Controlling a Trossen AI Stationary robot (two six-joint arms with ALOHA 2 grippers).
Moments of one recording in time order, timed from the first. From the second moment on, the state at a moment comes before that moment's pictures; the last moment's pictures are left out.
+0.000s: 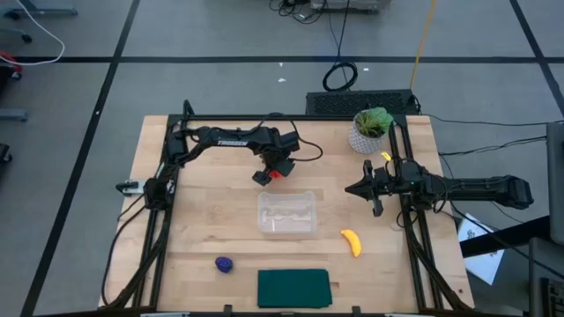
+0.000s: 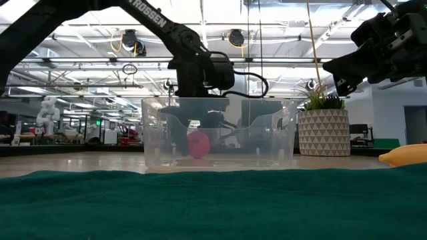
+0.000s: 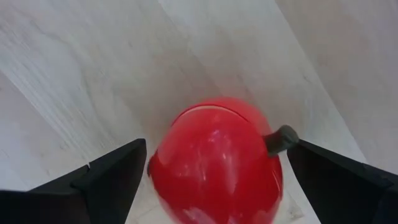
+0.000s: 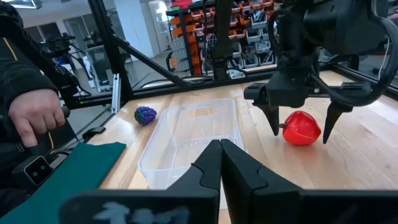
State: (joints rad) left arm 0.32 2.14 1.60 -0.87 0.09 0.93; right arm -0.14 0.40 0.02 0.33 -0.24 0.17
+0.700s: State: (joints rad) left arm 0.31 2.14 1.60 -0.86 0.09 0.95; right arm -0.14 0.40 0.02 0.33 -0.24 0.17
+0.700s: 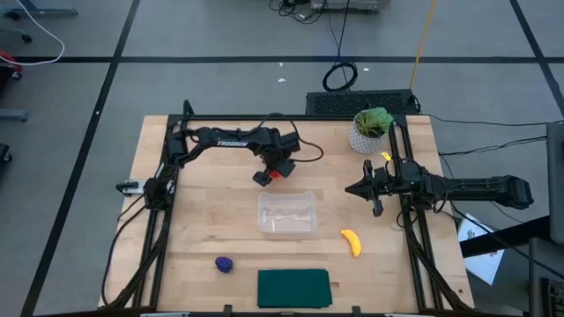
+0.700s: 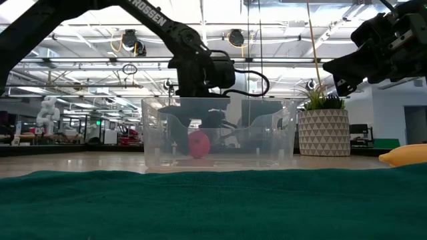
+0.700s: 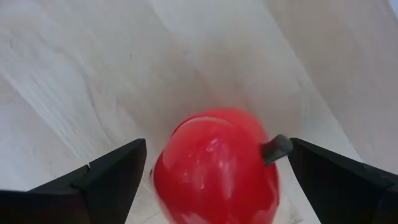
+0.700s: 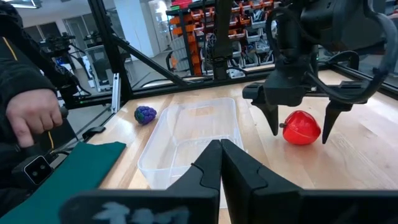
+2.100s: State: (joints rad) left arm 0.30 2.14 1.60 -0.86 0.09 0.94; right arm -0.14 0.40 0.02 0.33 -0.24 0.17
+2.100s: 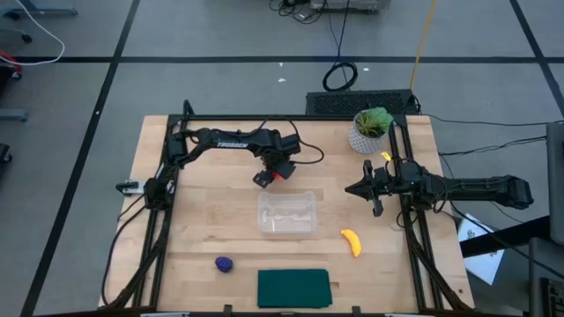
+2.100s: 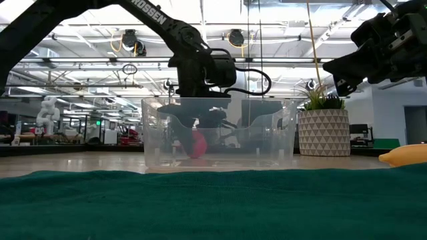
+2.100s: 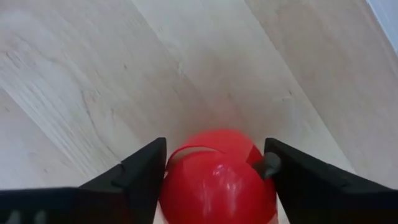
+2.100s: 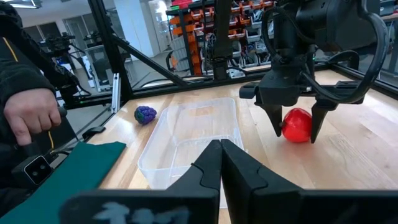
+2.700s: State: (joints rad) left arm 0.30 2.14 1.60 -0.86 0.03 0.96; right arm -0.14 0.40 0.02 0.33 -0.24 0.17
